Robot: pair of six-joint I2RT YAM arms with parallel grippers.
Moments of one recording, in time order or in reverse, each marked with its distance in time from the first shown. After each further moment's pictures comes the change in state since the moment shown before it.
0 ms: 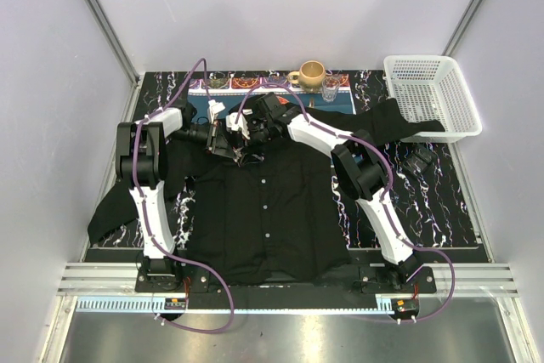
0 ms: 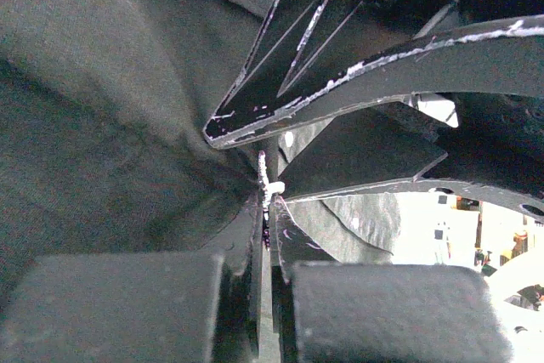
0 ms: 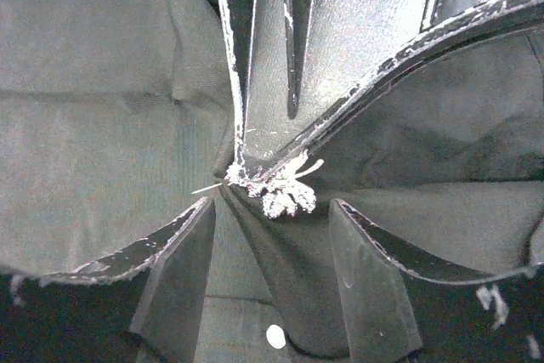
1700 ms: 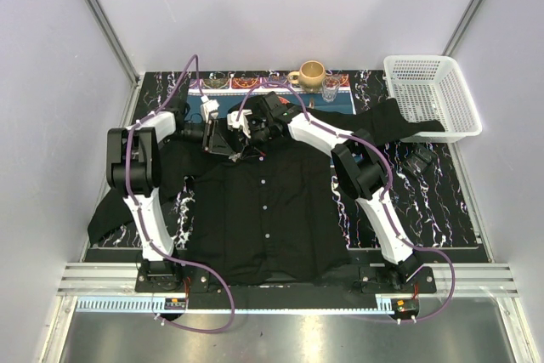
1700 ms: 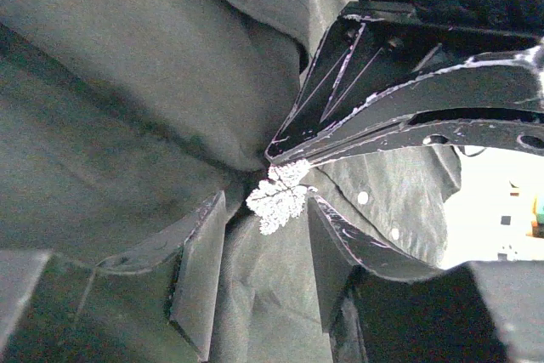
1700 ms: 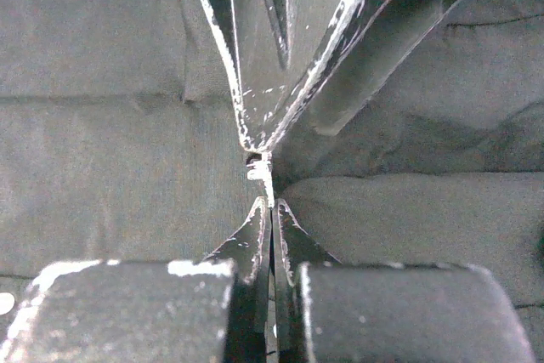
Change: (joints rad) left arm 0.018 -0.104 -0.105 0.176 -0.055 -0.034; right arm -0.006 0.010 0.016 -0.026 -0.035 0.035
